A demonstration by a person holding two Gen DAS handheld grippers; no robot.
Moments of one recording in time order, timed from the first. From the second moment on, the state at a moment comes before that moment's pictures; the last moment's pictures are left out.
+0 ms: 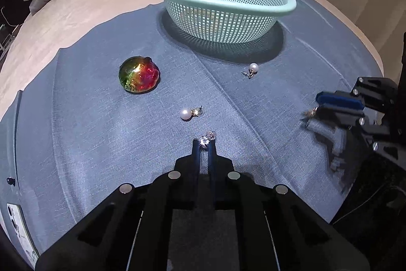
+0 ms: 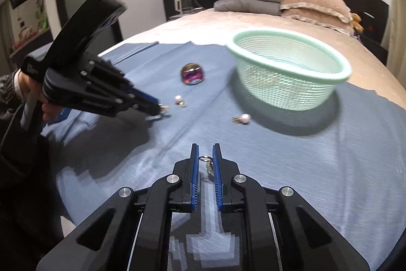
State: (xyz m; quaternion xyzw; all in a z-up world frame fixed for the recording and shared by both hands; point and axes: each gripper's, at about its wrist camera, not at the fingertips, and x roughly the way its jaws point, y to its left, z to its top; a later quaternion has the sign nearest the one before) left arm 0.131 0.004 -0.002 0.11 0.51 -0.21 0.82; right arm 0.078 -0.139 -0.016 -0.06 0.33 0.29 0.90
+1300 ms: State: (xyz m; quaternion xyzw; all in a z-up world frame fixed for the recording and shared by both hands) left arm 0.243 -0.069 0.131 0.19 0.42 -0.23 0.86; right arm 0.196 -0.182 0.125 -0.14 0.18 0.23 0.95
